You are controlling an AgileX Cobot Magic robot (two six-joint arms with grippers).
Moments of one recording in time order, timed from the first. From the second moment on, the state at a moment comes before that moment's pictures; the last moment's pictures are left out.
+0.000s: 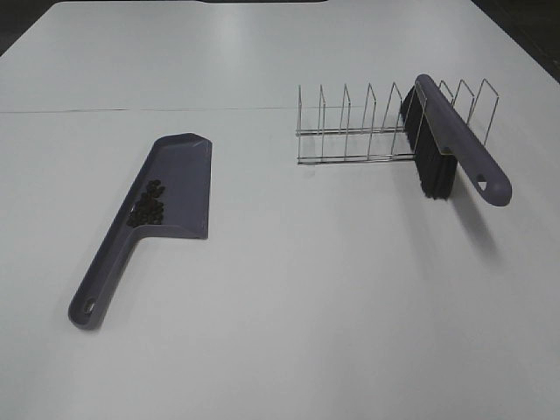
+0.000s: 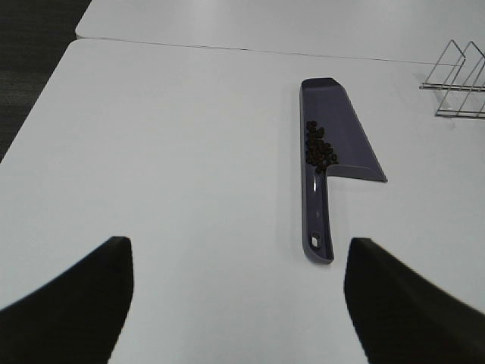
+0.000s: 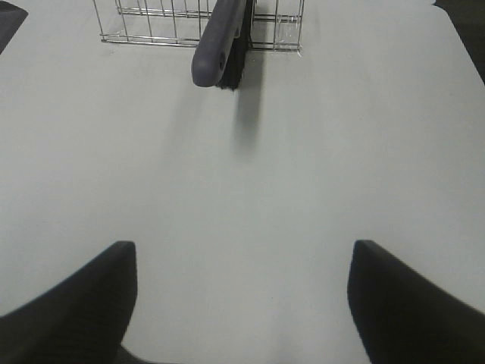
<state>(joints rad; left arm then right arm) -0.05 -0.01 -0.52 -0.05 1.08 -0.07 0.01 0.00 -0.45 0.01 1.11 -0.04</state>
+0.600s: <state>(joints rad) -0.05 -0.01 -0.52 -0.05 1.08 -0.07 0.01 0.00 -0.45 0.01 1.11 -0.04</state>
